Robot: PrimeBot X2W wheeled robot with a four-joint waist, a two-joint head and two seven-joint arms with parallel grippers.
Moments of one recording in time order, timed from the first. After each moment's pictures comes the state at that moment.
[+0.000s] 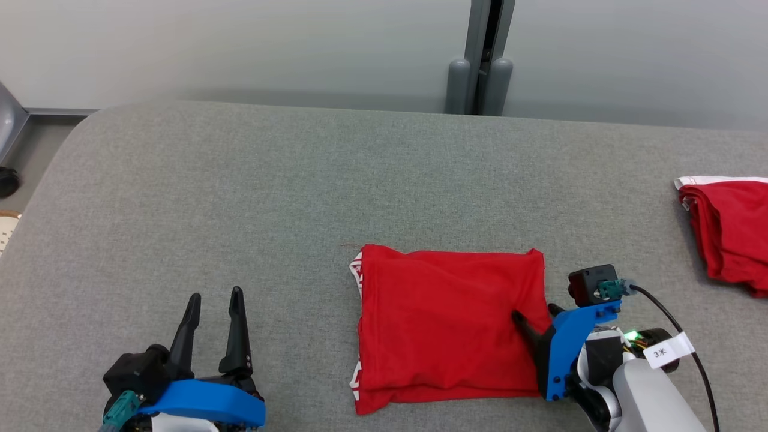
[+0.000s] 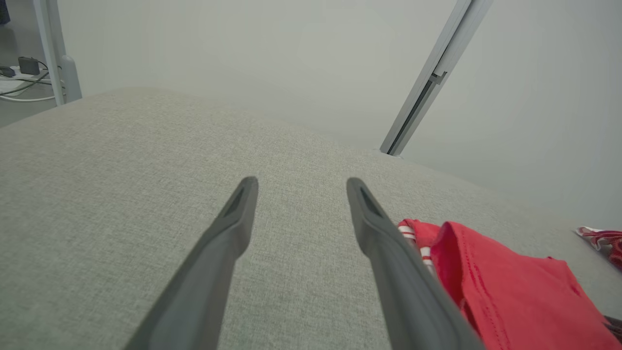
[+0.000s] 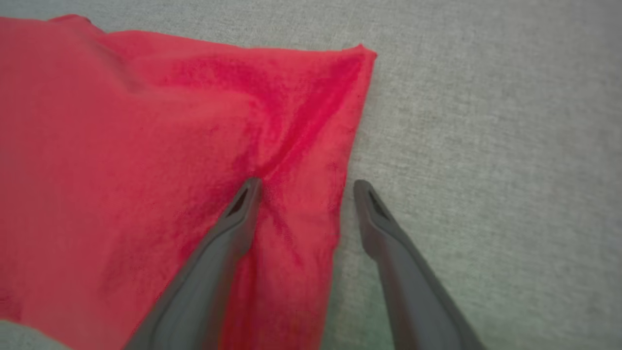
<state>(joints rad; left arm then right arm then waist) -0.06 0.14 -0.20 0.28 -0.50 -0.04 -0.26 -0.32 -0.05 0.08 0.52 0.15 0.13 0.36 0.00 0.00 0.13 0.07</state>
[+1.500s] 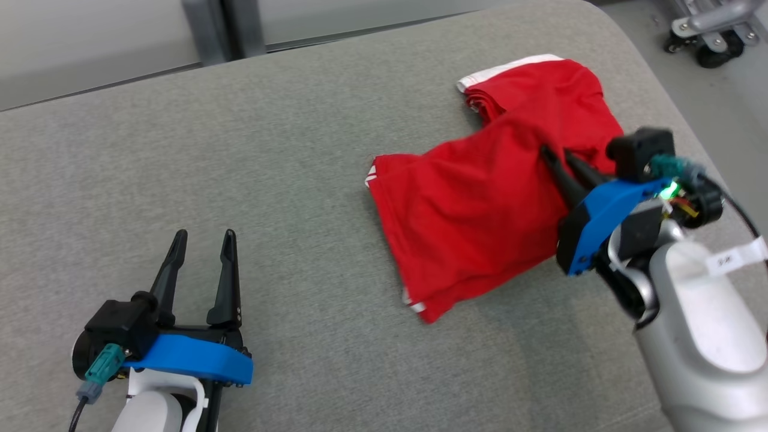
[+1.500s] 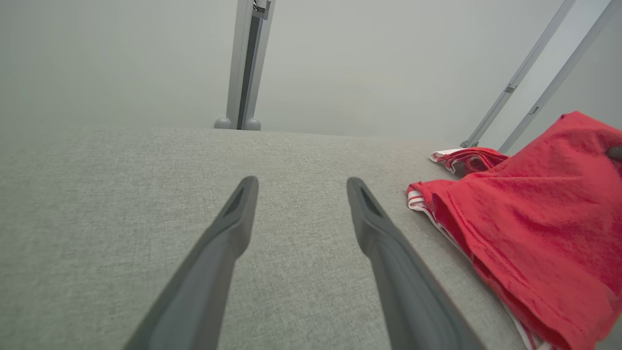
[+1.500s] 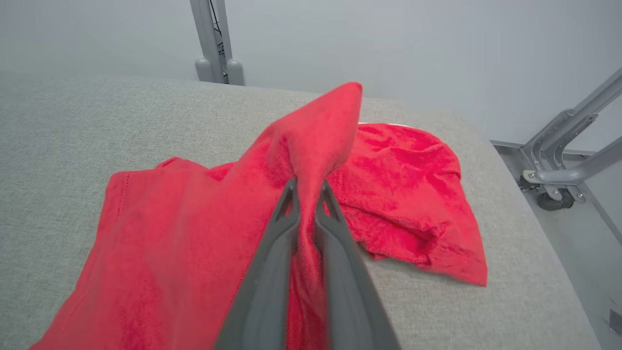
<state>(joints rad) -0.14 0.21 -0.20 0.13 -0.40 -0.04 -0.18 -0.56 -0.16 0.17 0.34 0.21 0.13 0.26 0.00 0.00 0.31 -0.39</state>
